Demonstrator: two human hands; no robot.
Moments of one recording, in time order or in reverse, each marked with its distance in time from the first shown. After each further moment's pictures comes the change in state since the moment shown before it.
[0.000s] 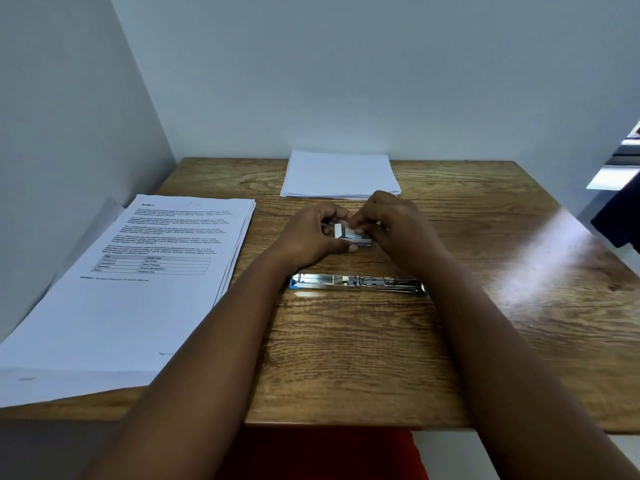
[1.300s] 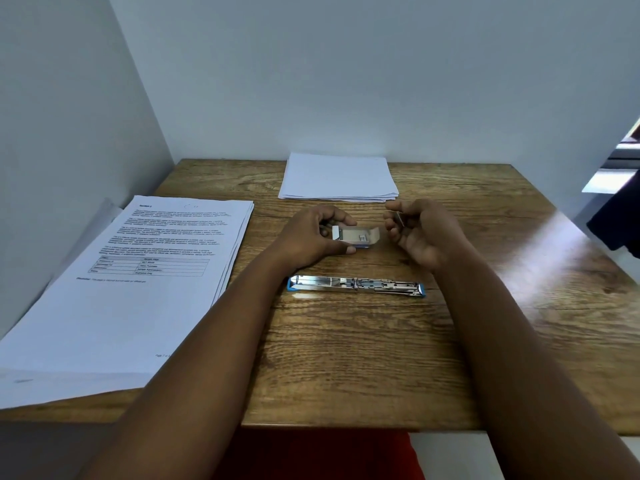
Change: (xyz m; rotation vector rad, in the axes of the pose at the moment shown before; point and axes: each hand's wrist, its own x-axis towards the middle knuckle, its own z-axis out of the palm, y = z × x) left_hand 0.004 -0.004 0.000 0.049 0.011 0.000; right_hand 0.004 0.013 -0.015 1.298 0.281 1.069
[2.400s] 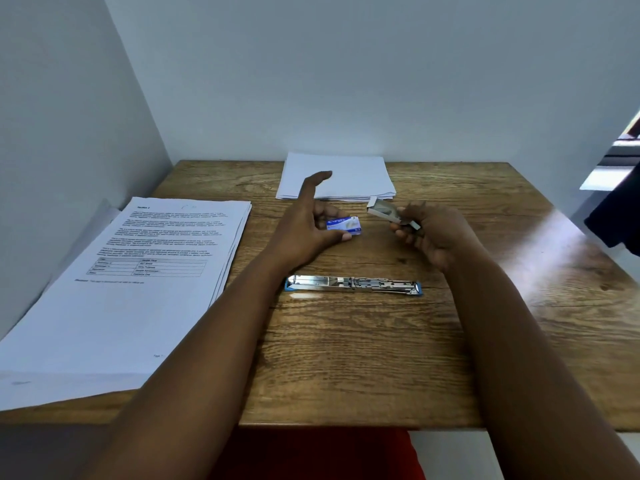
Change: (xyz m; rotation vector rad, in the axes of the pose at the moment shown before) left_hand 0.006 -0.009 0.003 -0.050 0.134 0.127; right_hand 0.004 -0.004 -0.016 -0.164 0.074 -0.076
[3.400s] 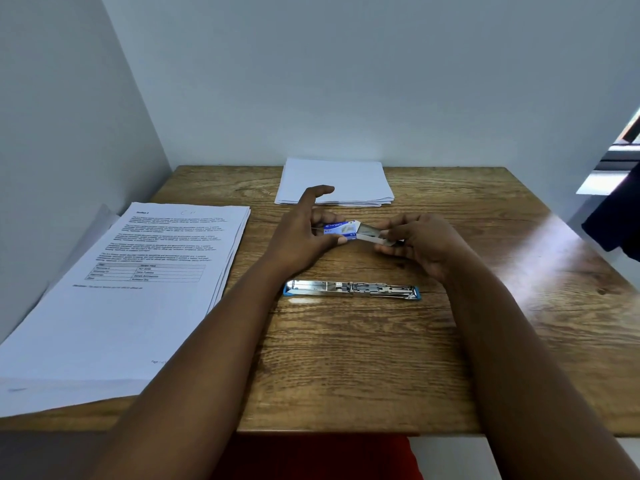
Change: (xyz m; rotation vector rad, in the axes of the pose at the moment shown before) left_hand -0.002 -0.001 -0.001 0.009 0.009 -0.016; right_hand -0.007 0.004 0.004 -0.129 -0.139 0.059
